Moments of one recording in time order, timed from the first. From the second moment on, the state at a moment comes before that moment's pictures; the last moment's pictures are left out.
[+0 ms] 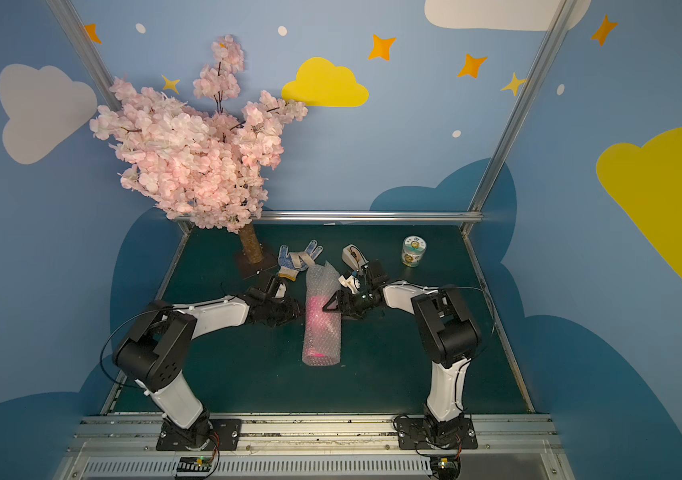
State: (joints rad) left arm -0.44 1.77 0.92 -0.14 0.34 -0.73; right arm 0.47 1.92 1.09 -0.21 -0.92 0.45
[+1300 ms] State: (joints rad) left arm -0.44 1.69 0.76 0.39 0.41 -0.35; right arm 0.63 1.51 0.79 0.02 -0.59 0.02
